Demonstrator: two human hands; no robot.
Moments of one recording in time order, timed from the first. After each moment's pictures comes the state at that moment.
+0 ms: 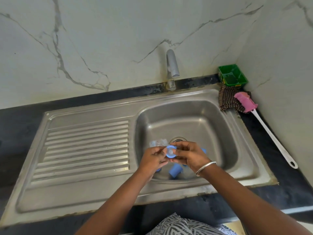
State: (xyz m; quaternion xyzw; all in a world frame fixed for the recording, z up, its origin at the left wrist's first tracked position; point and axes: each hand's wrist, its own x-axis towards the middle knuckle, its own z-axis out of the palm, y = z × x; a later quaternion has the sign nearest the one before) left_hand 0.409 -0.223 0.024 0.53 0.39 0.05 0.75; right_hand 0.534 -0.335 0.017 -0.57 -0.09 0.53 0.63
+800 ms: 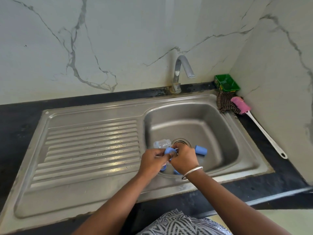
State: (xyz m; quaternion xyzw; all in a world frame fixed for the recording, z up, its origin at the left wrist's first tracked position) left_hand 0.348 -0.192 0.015 0.67 0.31 0.08 0.67; right_hand 0.448 -0.289 0.023 -0.89 -0.22 0.20 0.33
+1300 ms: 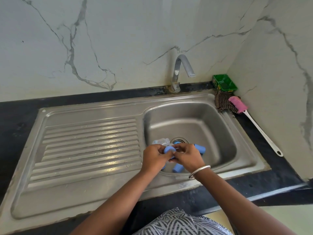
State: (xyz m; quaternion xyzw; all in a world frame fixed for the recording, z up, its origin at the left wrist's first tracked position) left_hand 0.358 -0.189 0.007 0.74 0.34 0.12 0.57; right_hand 0.448 -0.303 0.027 -0.76 -0.13 0.35 0.53
